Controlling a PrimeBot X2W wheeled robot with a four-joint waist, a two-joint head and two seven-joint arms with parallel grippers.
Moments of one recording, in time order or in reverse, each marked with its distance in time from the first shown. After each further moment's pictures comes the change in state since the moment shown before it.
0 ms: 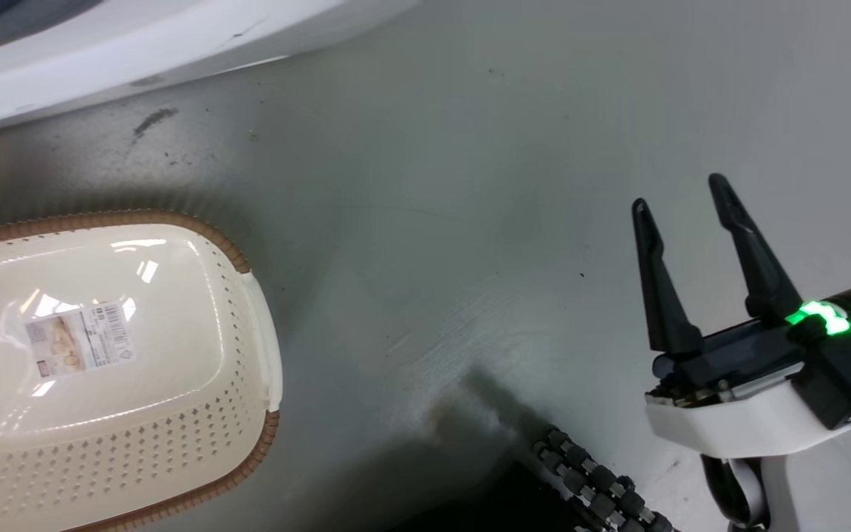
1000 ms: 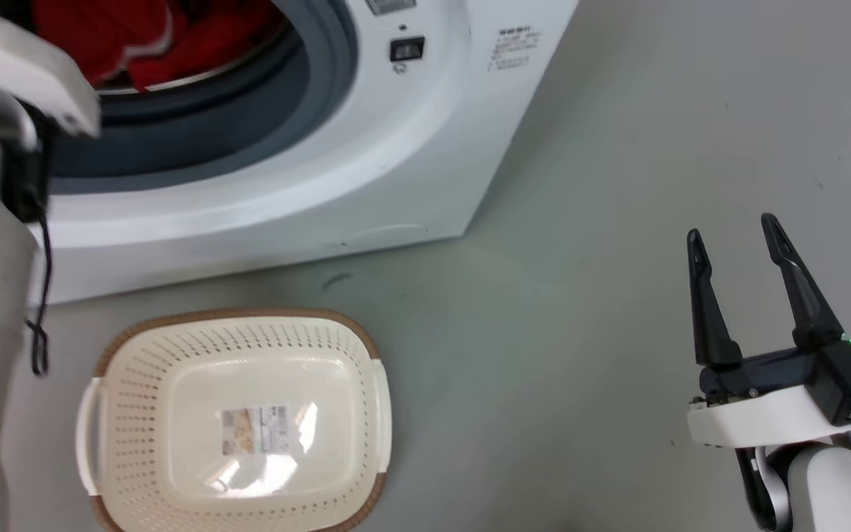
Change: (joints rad) left arm 0.578 -0.260 0.147 -0.100 -0.106 0.094 -0.766; right arm 0.034 0.001 -0.148 0.122 -0.129 0.000 0.000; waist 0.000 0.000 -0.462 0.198
